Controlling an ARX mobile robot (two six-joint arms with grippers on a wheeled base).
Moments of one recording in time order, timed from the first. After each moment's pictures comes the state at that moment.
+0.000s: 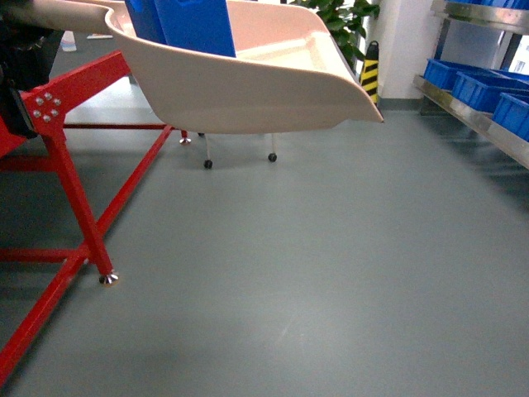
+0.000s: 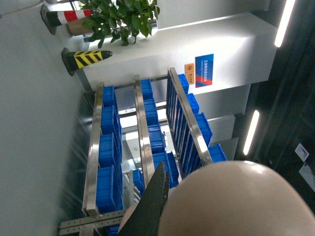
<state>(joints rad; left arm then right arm) -0.07 1.72 0.76 1.15 0.18 -1.46 0.79 0.48 0.43 -0.24 0.83 0.10</state>
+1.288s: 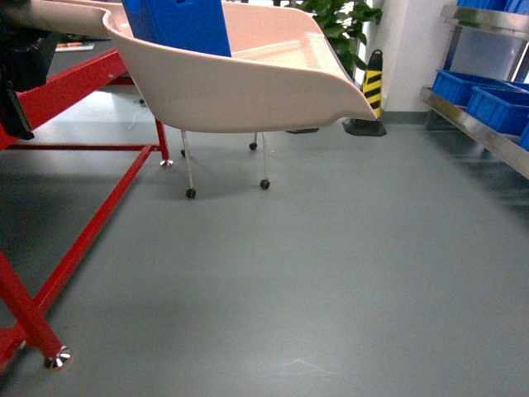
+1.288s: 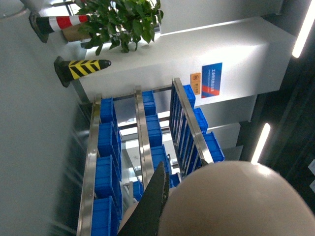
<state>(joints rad) -0.07 1.72 0.76 1.14 0.18 -1.46 0.79 0.48 0.43 -0.25 0.83 0.10</state>
